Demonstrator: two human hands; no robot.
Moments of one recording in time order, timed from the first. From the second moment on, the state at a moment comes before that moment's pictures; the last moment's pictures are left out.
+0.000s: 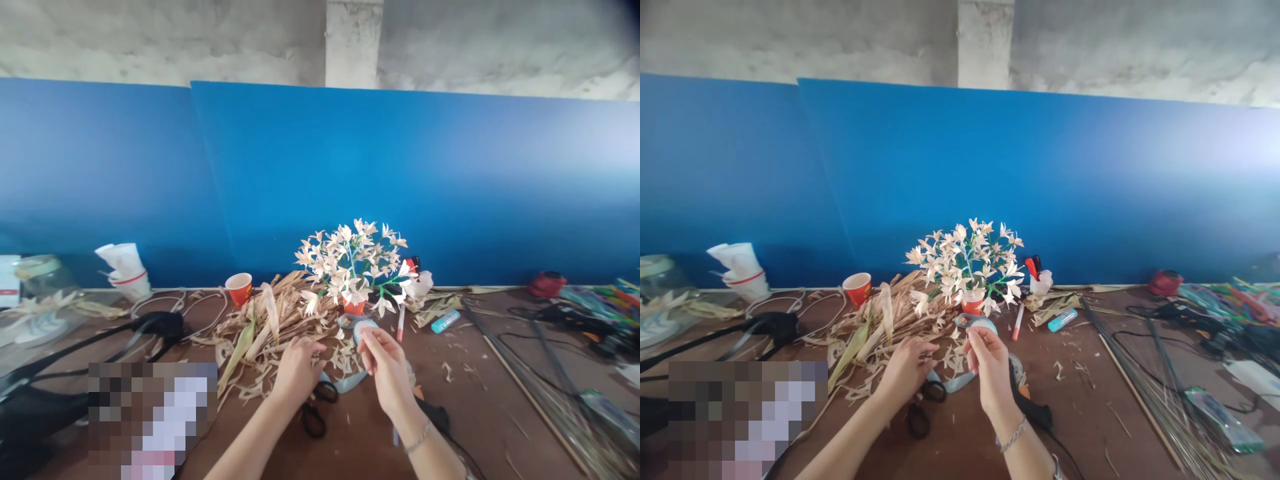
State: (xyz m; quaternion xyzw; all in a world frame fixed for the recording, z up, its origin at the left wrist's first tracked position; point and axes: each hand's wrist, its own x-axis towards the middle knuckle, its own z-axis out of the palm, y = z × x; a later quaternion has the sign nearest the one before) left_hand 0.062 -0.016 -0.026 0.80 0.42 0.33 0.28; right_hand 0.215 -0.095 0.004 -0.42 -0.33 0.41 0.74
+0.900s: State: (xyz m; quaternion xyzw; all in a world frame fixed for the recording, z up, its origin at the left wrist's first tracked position) left_hand 0.060 -0.031 -0.026 0.22 0.19 0.36 0.89; right_hand 0.185 -0.102 -0.013 -0.49 -0.48 0.54 0.49
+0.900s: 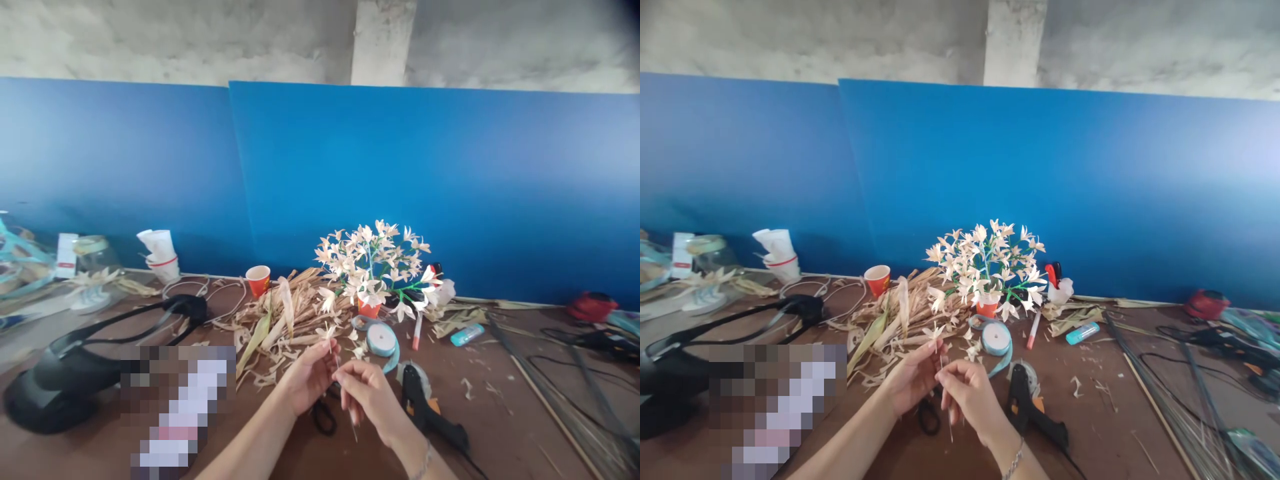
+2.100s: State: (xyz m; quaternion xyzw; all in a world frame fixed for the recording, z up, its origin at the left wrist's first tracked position) left_hand 0.062 -0.040 -0.018 0.24 0.21 0.35 0.88; right_hand 0.183 -0.104 -0.008 -0.48 -0.46 0.56 0.49
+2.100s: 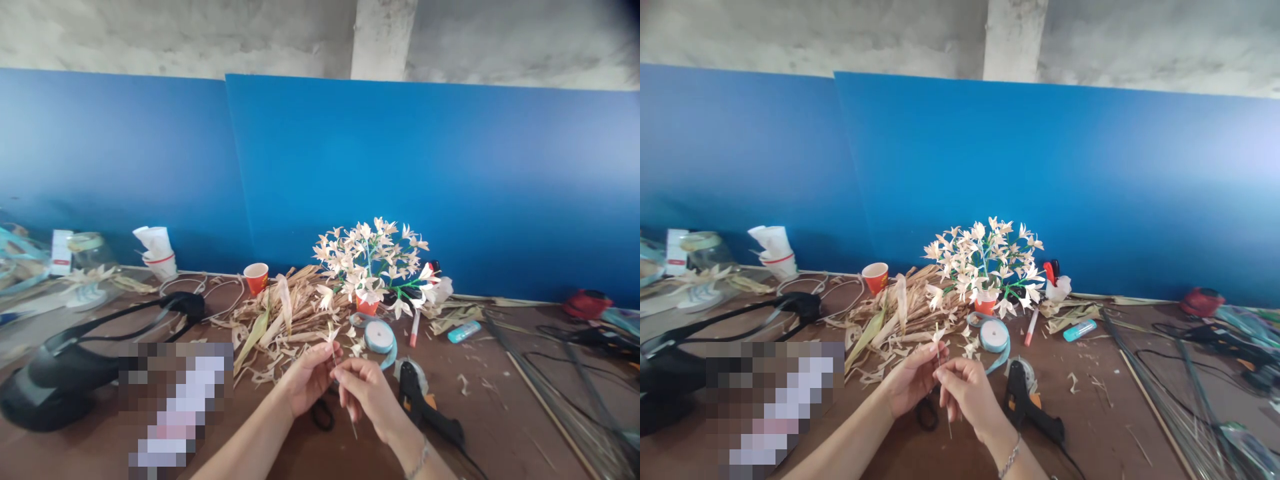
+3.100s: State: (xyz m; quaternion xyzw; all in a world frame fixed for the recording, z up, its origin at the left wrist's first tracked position) left_hand 0.064 -0.044 -0.020 0.32 0.18 0.34 0.86; right_hand 0.184 -0.103 -0.008 -0.49 -0.44 0.54 0.52
